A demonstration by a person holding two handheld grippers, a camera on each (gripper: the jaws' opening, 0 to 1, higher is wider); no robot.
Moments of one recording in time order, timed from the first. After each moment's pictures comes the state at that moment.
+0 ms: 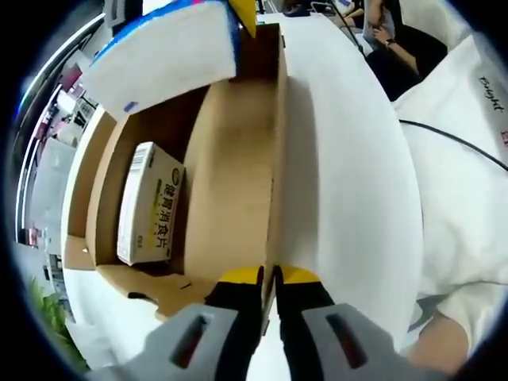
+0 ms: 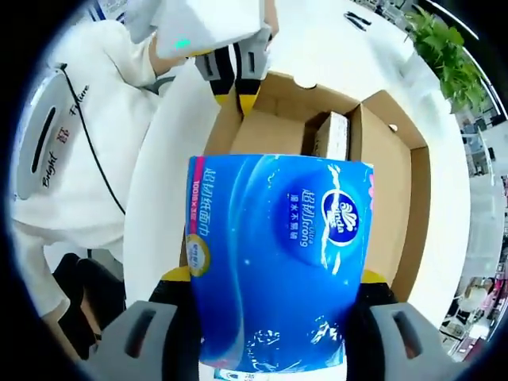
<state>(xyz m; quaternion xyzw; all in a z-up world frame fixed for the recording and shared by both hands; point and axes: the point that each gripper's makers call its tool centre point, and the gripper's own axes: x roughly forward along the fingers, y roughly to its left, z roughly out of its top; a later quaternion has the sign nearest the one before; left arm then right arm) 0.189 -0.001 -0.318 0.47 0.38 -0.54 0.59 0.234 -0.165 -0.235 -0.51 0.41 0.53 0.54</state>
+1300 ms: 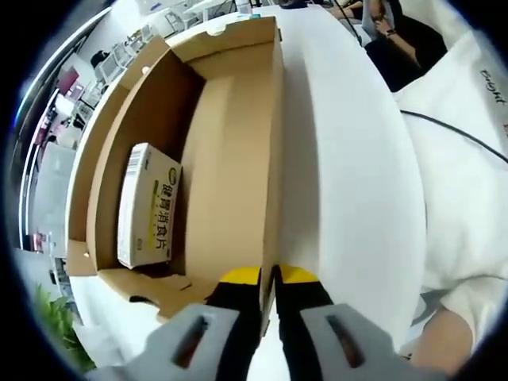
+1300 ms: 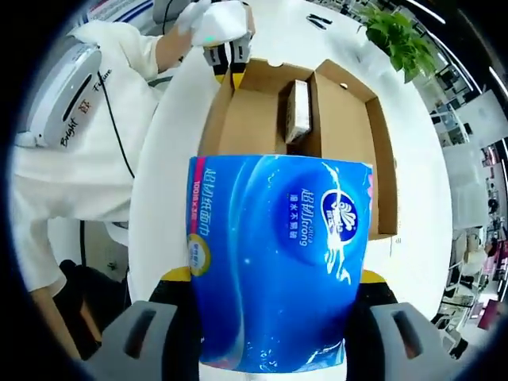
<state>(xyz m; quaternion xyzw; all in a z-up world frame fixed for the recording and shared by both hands) 0.190 0.001 -0.321 0.49 0.38 -0.53 0.58 0.228 -0.284 -0.202 -0.49 0.41 0.48 0.59</state>
